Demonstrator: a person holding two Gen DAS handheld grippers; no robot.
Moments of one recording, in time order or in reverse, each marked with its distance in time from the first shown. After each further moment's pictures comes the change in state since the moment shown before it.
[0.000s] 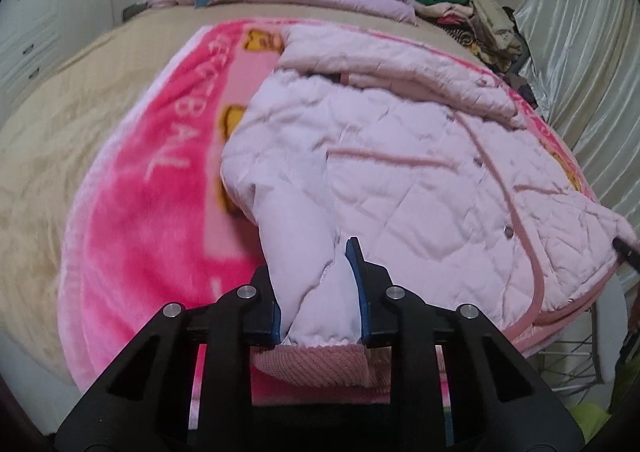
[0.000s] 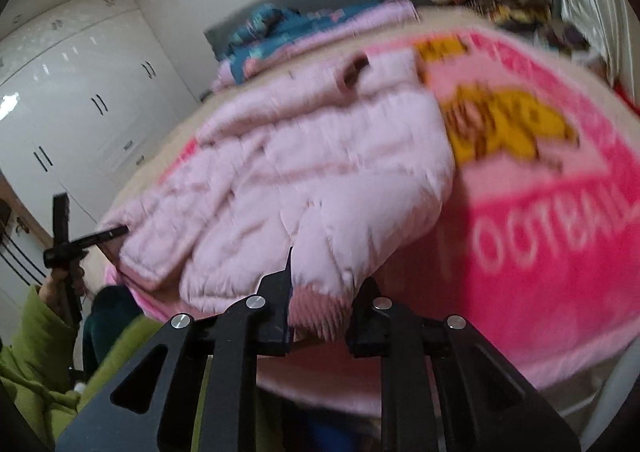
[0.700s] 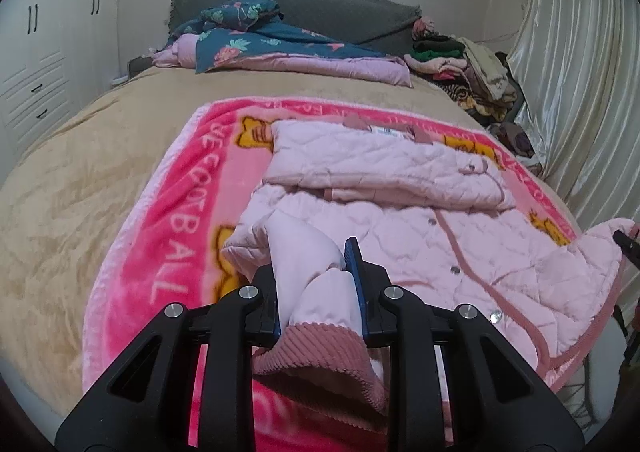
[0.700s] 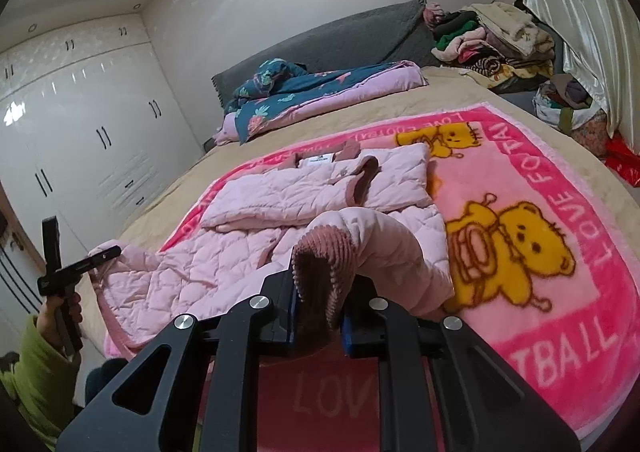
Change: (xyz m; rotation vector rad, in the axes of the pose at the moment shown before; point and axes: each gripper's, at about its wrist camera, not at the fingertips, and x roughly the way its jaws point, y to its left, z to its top) left arm -0.030 -0.029 0.081 0.003 -0.206 0.013; right arm -0.003 0.003 0.092 -0.024 -0.151 -0.023
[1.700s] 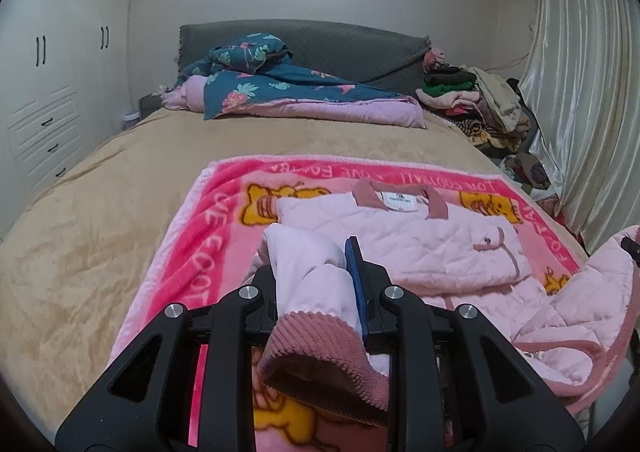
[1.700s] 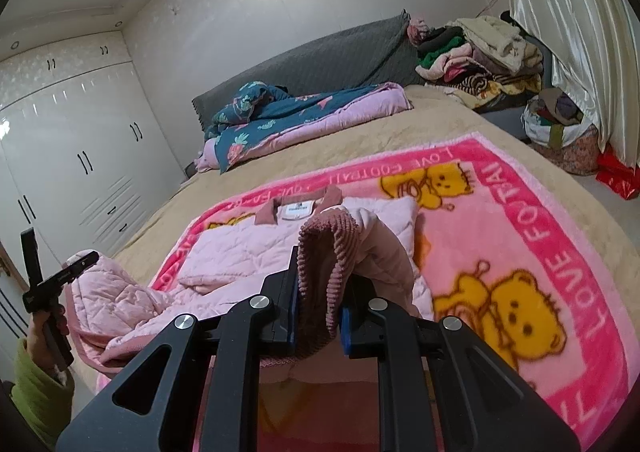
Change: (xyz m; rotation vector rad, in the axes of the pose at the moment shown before) left arm 0.021 -0.018 0.094 0.023 -0.121 0.069; right arm 0.036 -0.013 0.092 0.020 -0.065 -0.061
